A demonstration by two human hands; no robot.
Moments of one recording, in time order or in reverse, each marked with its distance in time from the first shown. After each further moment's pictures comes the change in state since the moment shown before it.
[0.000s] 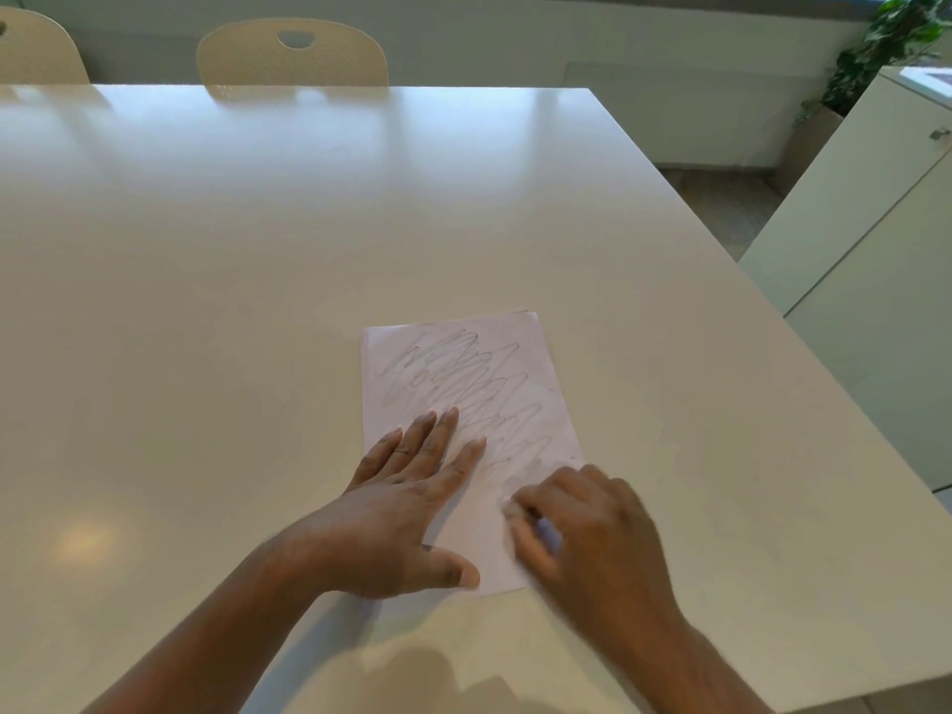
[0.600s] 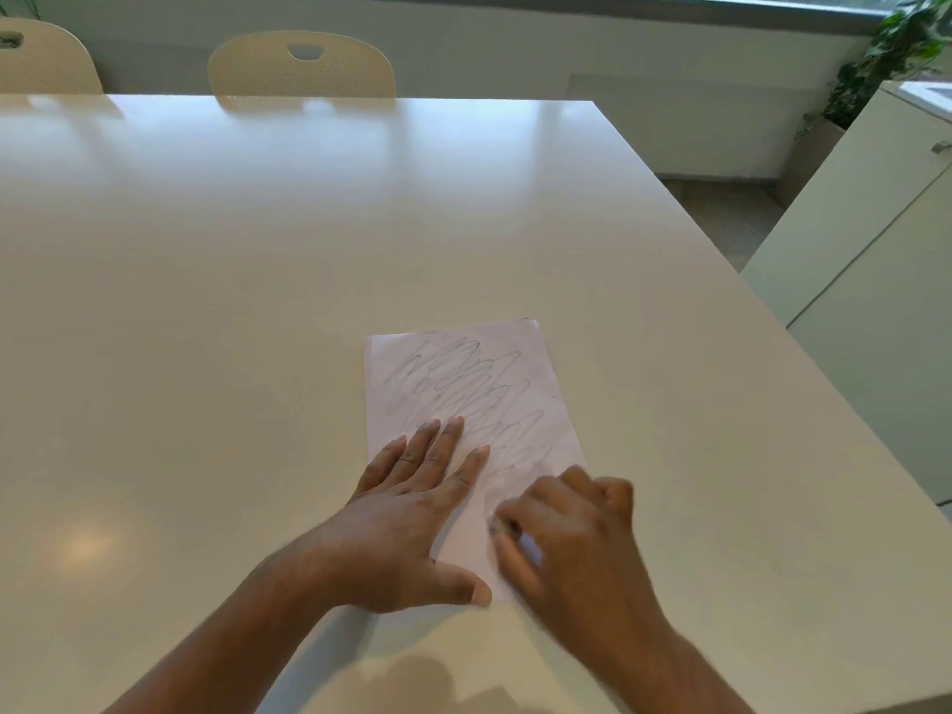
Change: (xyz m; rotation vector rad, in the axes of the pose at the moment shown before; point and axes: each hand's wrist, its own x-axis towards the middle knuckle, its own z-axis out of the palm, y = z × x) left_hand 0.000 0.003 0.004 0.036 0.030 -0.025; right_hand 0.005 -0.015 0.001 -0.059 -0.009 -0.025
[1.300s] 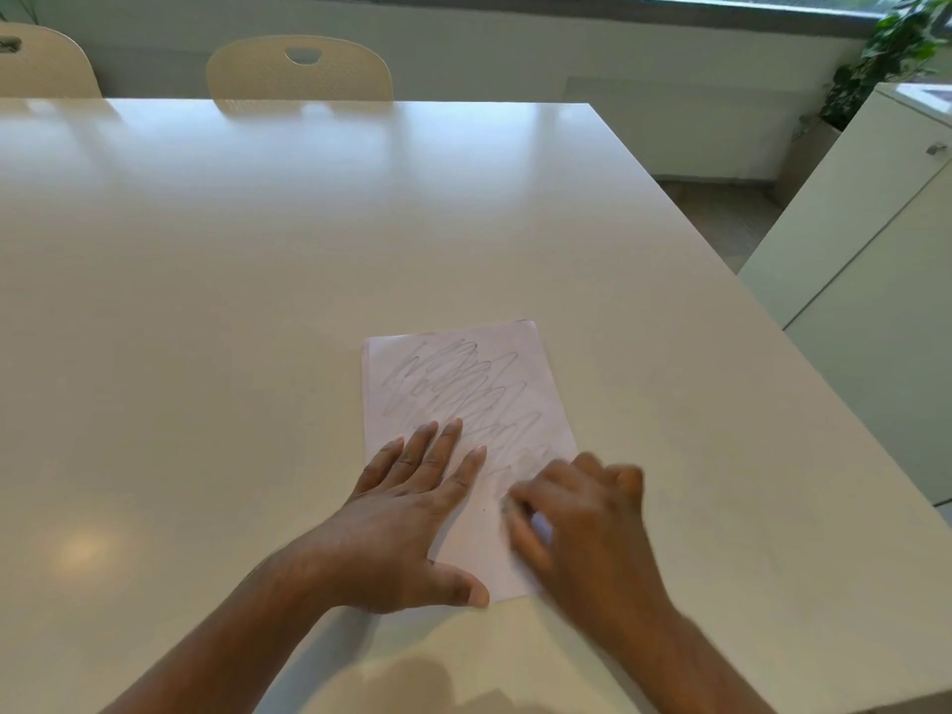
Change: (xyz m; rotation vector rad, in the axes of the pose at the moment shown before) left_hand 0.000 0.000 -0.001 0.018 -0.010 -0.005; right_hand 0.010 0.010 -0.002 -0.013 -0.001 0.067
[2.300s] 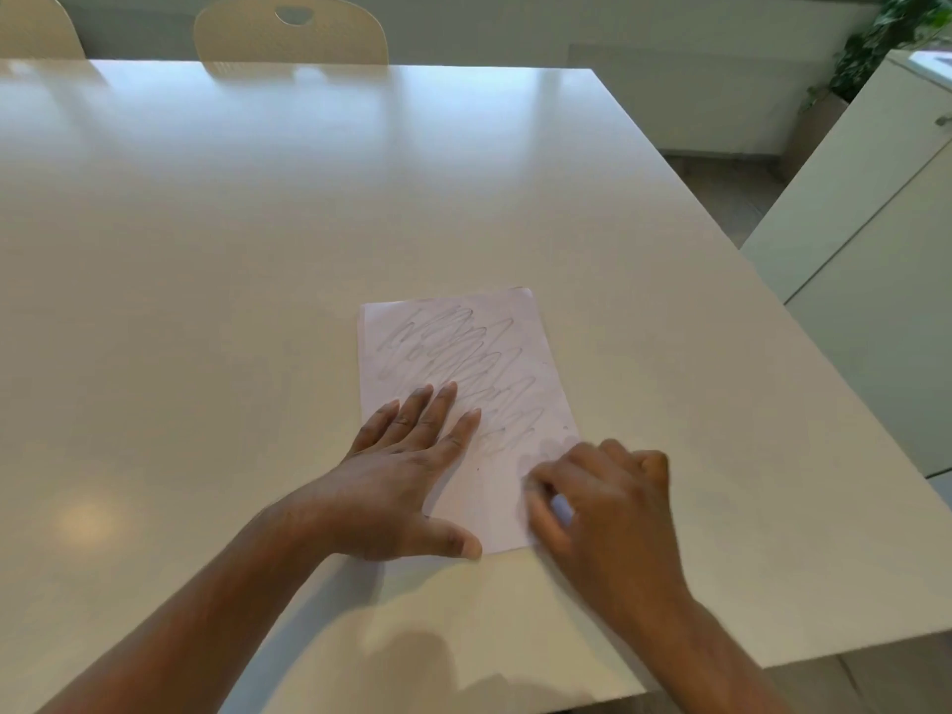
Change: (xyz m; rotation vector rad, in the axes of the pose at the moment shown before) left_hand 0.002 -0.002 0.002 0.007 0.002 -0.002; right_hand -0.023 0.008 -0.012 -0.004 0.087 0.024
